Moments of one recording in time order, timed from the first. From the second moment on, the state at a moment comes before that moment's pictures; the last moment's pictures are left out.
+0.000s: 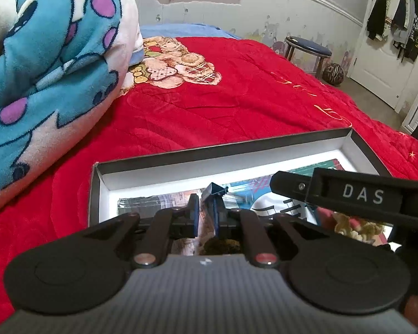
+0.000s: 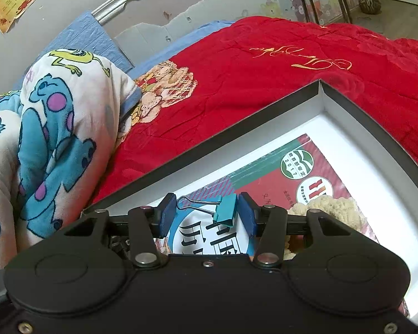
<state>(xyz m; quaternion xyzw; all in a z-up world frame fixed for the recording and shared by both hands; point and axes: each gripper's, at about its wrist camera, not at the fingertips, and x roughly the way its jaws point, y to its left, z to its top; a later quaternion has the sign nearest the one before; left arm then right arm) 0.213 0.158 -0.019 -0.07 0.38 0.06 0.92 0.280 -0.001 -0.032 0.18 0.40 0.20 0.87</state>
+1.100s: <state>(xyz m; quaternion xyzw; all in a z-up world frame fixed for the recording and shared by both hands) 0.072 0.140 0.158 -0.05 0.22 0.13 0.97 0.136 -0.104 0.147 0.17 0.23 0.28 0.92</state>
